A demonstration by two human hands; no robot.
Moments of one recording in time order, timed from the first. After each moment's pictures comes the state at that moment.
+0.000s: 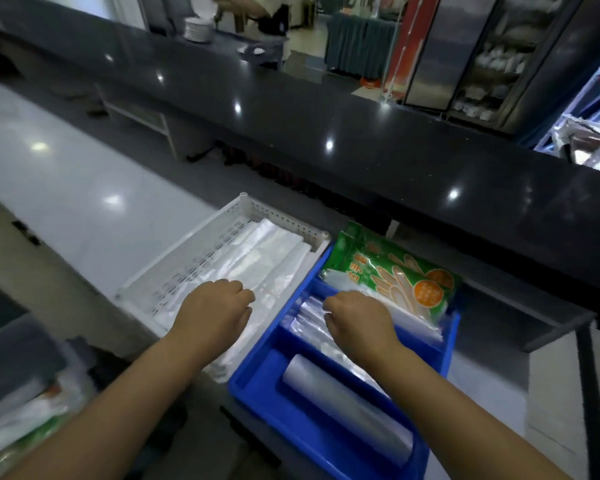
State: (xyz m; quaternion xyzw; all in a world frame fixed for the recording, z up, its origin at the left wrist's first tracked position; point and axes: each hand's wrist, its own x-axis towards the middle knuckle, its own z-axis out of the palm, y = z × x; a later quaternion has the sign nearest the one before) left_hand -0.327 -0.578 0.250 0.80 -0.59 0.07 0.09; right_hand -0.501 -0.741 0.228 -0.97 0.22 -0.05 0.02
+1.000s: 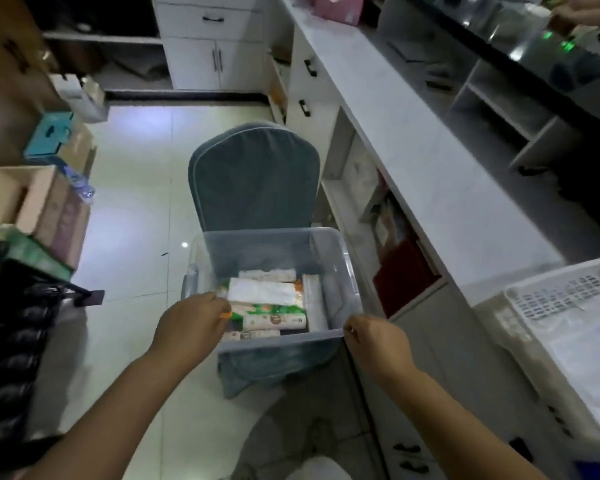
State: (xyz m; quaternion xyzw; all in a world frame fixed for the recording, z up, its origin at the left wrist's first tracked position) left_hand -0.177 -0.013 0.156 0.98 -0.12 -0.05 0.14; right_hand -0.224 -0.304 0.154 -0.99 -0.02 0.06 0.11
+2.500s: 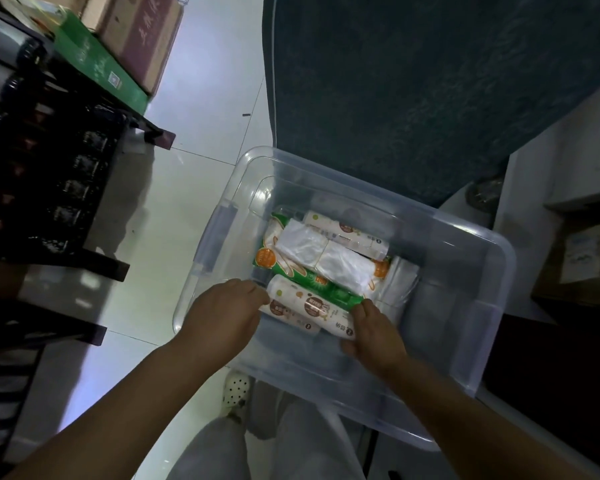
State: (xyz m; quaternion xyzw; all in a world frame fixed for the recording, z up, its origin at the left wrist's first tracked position) left_hand -0.043 -0.027 -0.033 0.97 0.01 -0.19 0.14; right_hand 0.005 -0.280 -0.151 -0.90 -0.25 0.35 0.10
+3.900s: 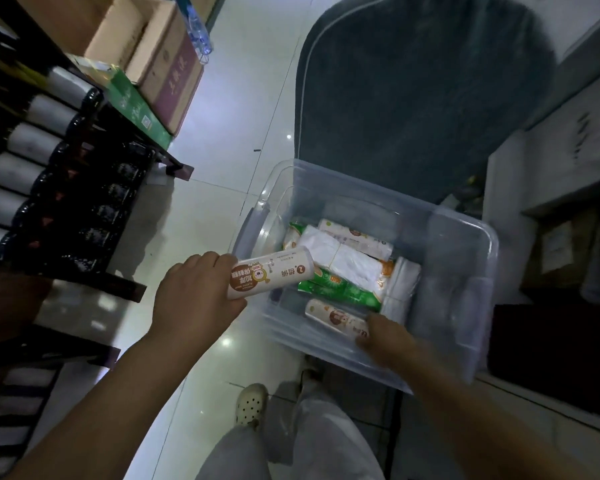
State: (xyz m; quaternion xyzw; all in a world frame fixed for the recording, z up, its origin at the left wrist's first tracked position) left_hand -0.106 0.027 0.035 0.99 0.13 -0.08 0.06; right_hand -0.038 -0.269 -0.117 -0.89 -0.13 0.42 0.05
